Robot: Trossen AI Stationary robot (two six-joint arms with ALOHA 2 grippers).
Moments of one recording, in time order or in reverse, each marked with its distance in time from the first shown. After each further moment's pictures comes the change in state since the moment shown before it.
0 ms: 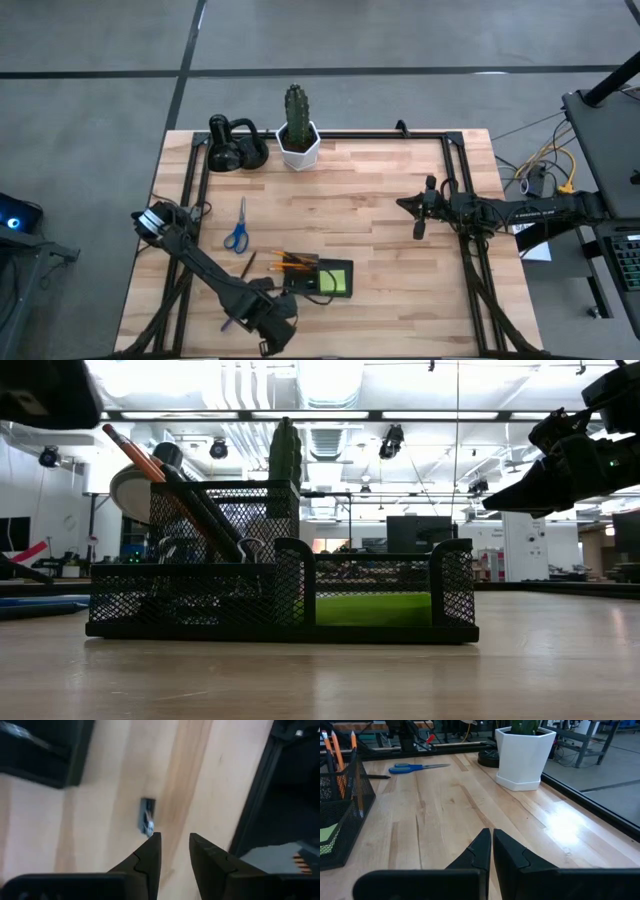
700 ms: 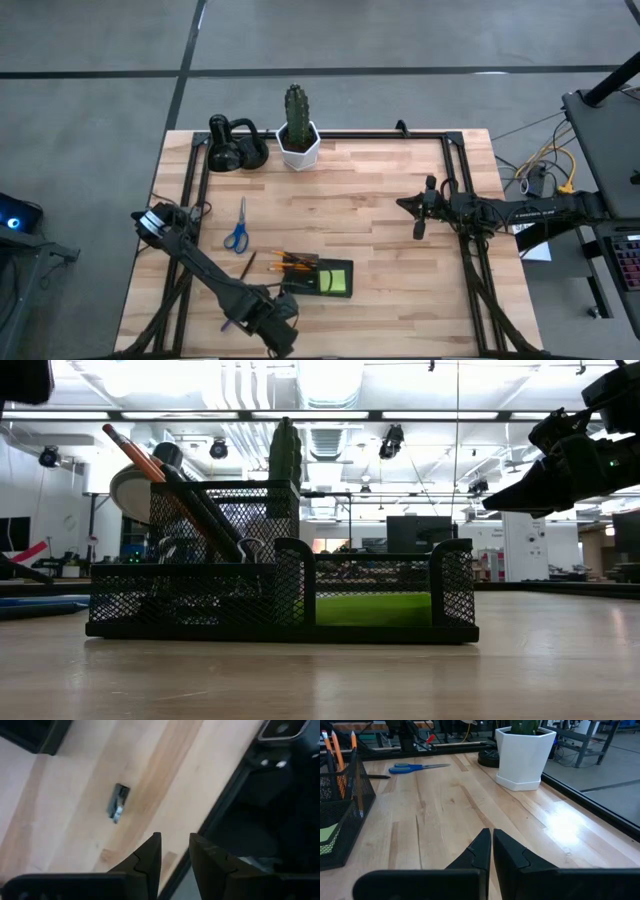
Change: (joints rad) left arm -0.005 0.014 0.067 0.001 0.054 -0.273; right arm 0.000 0.000 0.000 0.000 0.000 0.000
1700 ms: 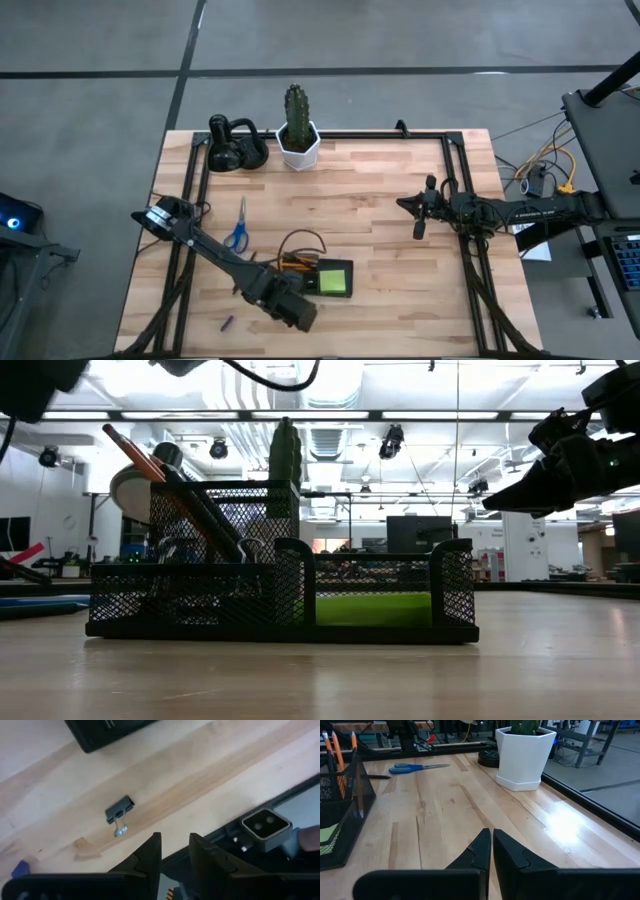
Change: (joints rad) left arm 0.127 0.000 0.046 -0.043 0.056 -0.449; right arm 0.000 -0.001 0.000 0.000 0.000 0.001
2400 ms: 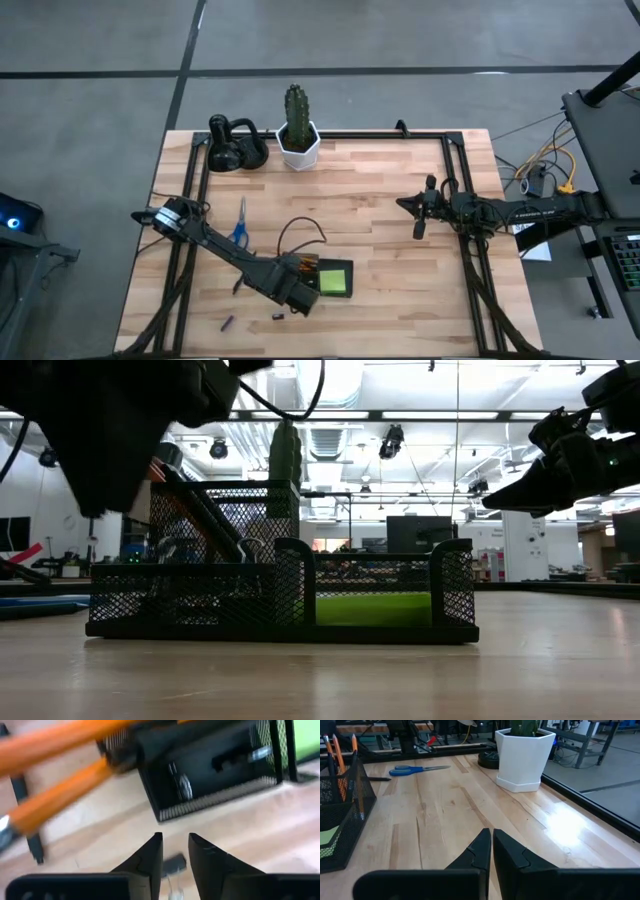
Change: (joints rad) left arm 0.061 0.054 -0.002 -0.187 -0.119 0.009; right arm 0.000 0.001 0.000 0.008 0.000 0.003
